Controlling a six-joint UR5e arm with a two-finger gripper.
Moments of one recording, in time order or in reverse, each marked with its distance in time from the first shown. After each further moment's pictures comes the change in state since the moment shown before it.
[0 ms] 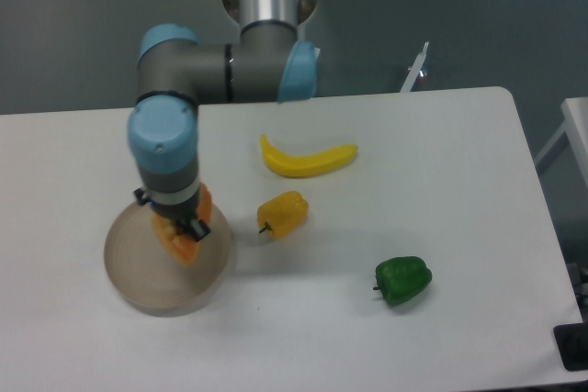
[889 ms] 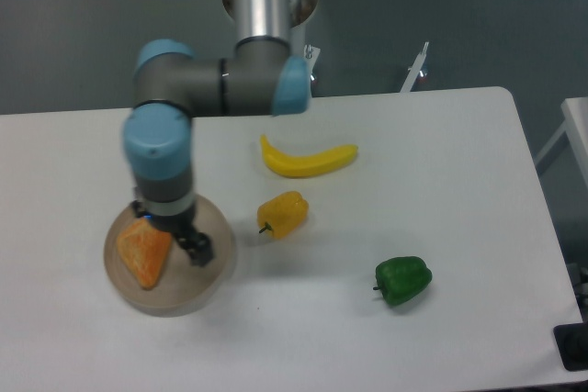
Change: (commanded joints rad) arm 0.202 0.051 0.003 0.080 0.005 0.023
